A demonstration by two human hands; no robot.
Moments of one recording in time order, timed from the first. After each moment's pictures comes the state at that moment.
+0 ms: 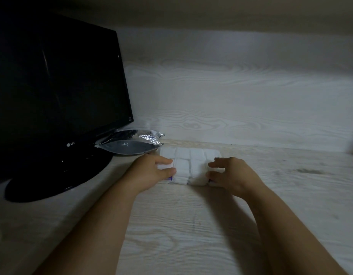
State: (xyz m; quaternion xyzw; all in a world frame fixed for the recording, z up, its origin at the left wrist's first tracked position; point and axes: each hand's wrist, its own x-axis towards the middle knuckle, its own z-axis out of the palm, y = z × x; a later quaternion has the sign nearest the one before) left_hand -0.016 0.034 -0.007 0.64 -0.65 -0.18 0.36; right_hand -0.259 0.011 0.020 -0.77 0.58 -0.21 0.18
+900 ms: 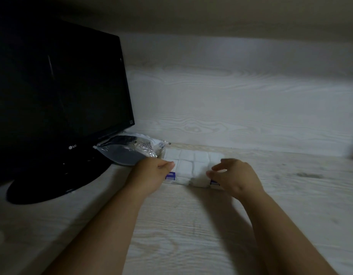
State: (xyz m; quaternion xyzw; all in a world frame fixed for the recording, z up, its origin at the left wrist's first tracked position) left_hand -0.025 0.034 -0.008 0.67 -0.61 -0.15 0.39; right_hand -0.257 0.008 0.017 -0.73 0.63 -0.25 0.13
